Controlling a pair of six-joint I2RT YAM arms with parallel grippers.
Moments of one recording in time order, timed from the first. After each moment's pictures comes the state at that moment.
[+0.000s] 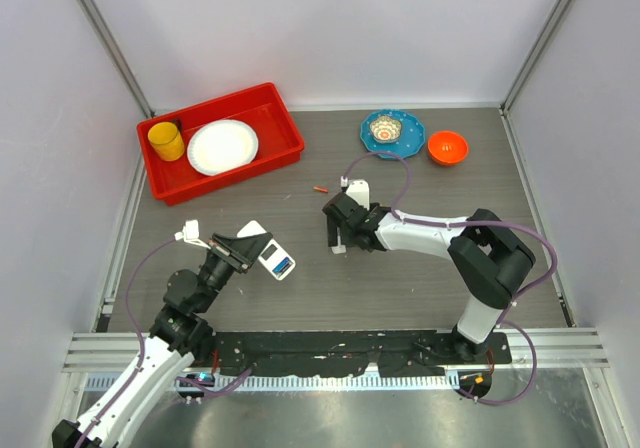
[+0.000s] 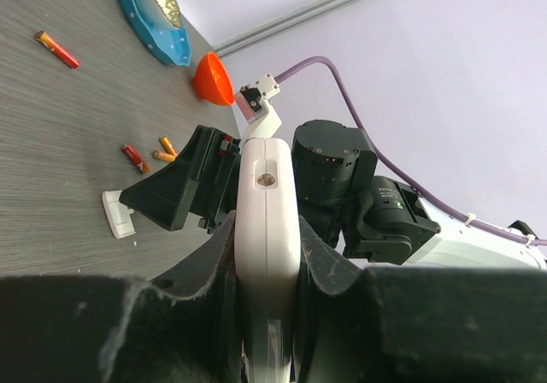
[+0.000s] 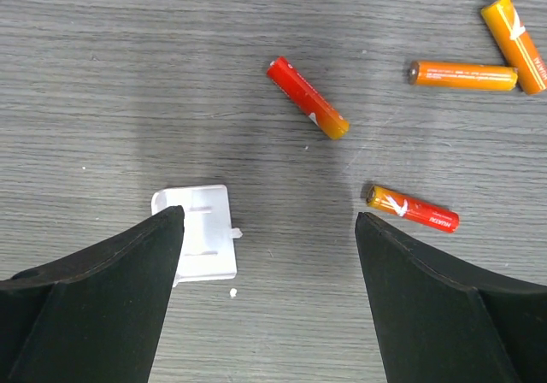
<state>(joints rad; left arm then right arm) -0.51 0.20 0.05 0.27 0.05 -1.20 0.85 1.72 1.01 -0.33 0.45 0.66</state>
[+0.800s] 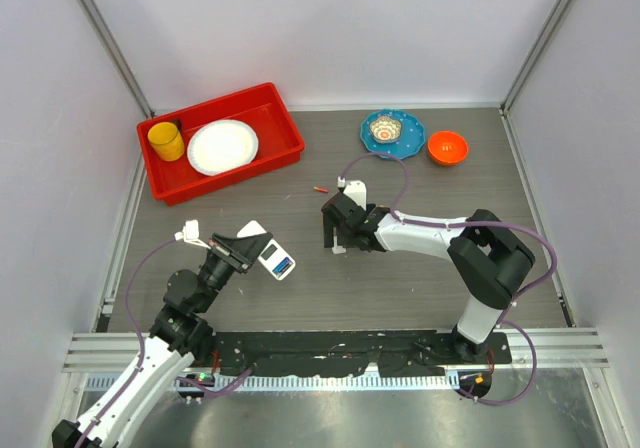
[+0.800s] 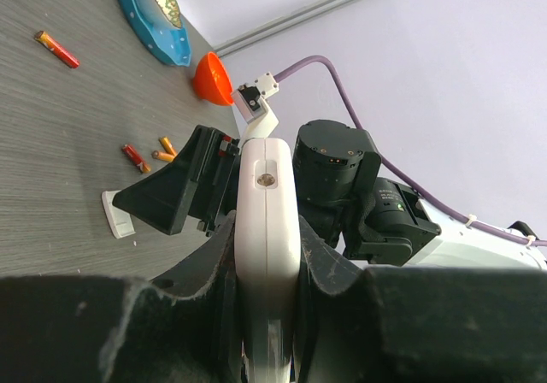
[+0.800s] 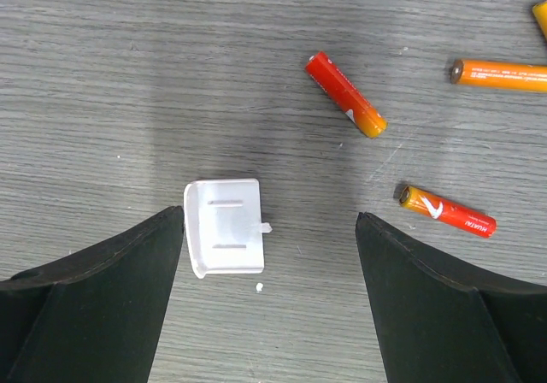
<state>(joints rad) -0.51 0.20 0.05 0.27 0.05 -1.21 0.86 1.72 1.00 -0.30 0.39 0.67</state>
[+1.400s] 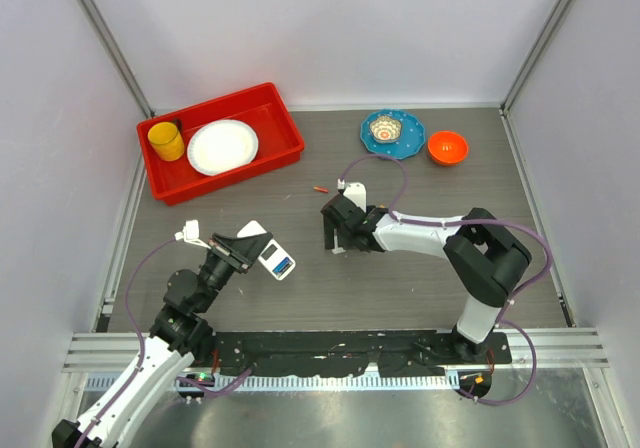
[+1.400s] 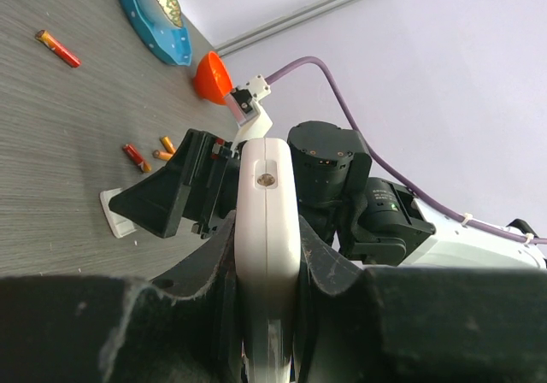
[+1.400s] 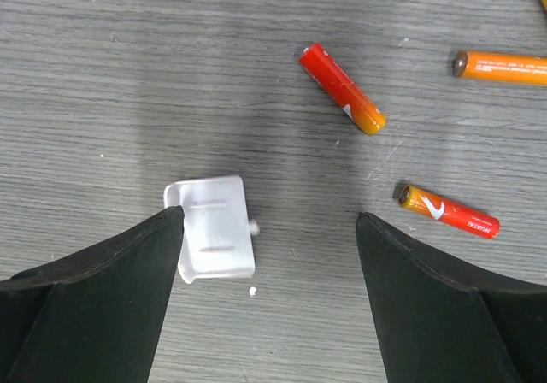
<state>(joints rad) -0.51 0.20 0.05 0.27 0.05 -1.21 0.86 1.74 1.00 -0.30 0.39 0.67</state>
